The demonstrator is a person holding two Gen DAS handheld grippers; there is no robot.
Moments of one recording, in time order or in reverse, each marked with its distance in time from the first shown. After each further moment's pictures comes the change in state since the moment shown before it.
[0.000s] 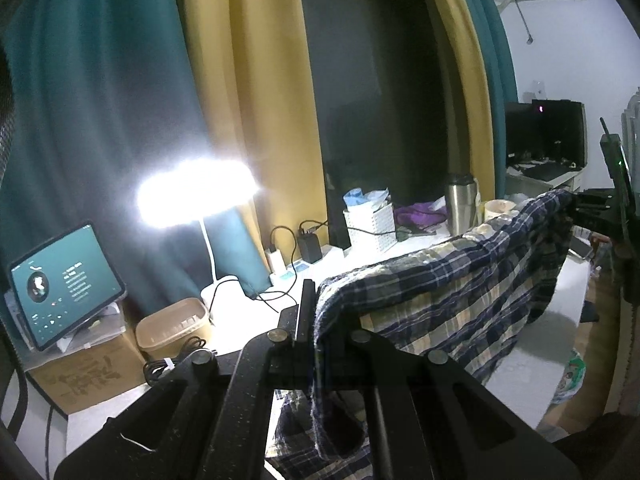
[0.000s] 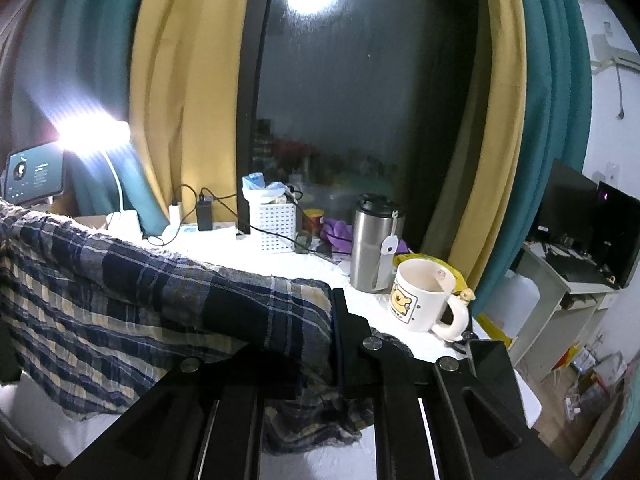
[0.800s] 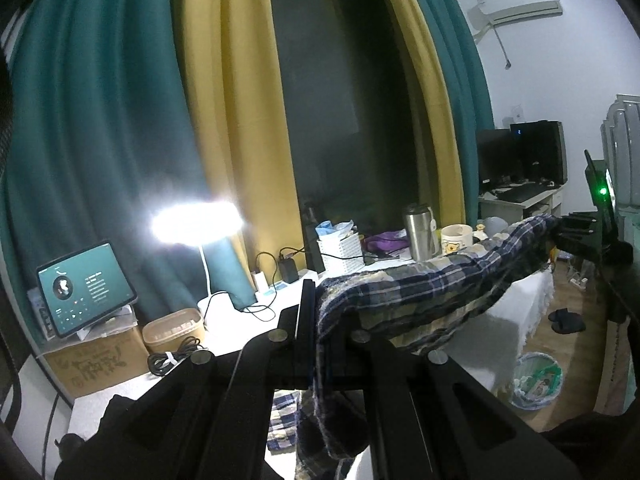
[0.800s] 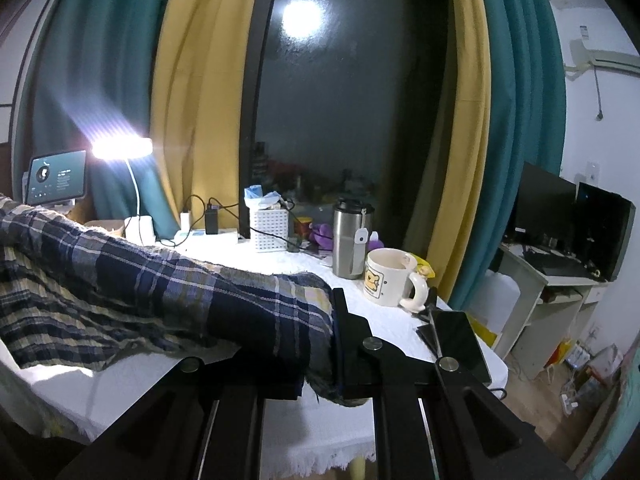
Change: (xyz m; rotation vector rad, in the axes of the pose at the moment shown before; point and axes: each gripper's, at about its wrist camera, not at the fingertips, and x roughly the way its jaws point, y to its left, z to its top) left arm -0.110 -0.050 -0.014 0.002 -0.131 -0.008; right arm -0.113 -0.015 -0.052 0.013 -0.093 -0.017
